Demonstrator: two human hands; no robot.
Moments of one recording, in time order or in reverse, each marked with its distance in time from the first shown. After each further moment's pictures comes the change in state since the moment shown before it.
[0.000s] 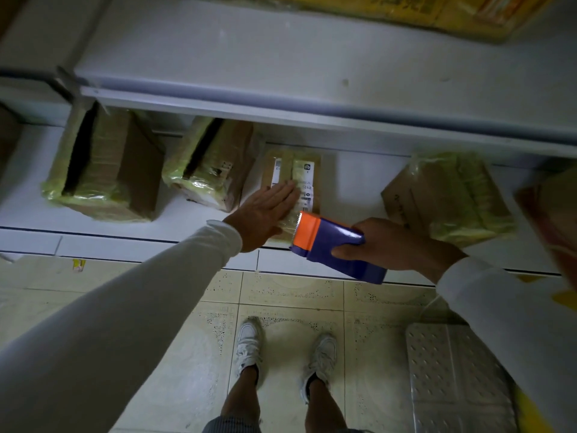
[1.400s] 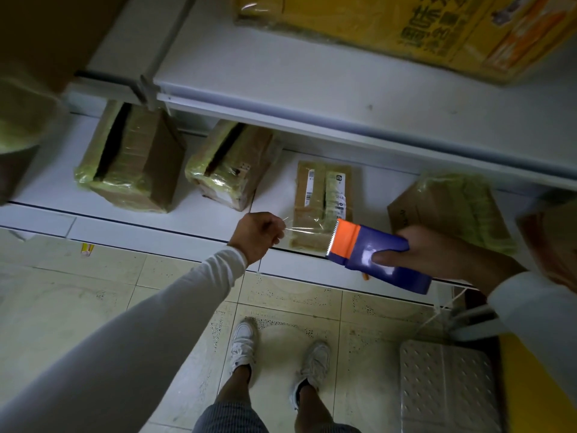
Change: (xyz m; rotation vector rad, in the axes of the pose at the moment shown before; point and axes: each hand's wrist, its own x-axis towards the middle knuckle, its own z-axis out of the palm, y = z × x) left_hand -0.032 0.037 -0.005 -1.233 0.292 -0.757; right_hand -0.036 0.024 -0.036 0.046 0.046 0.046
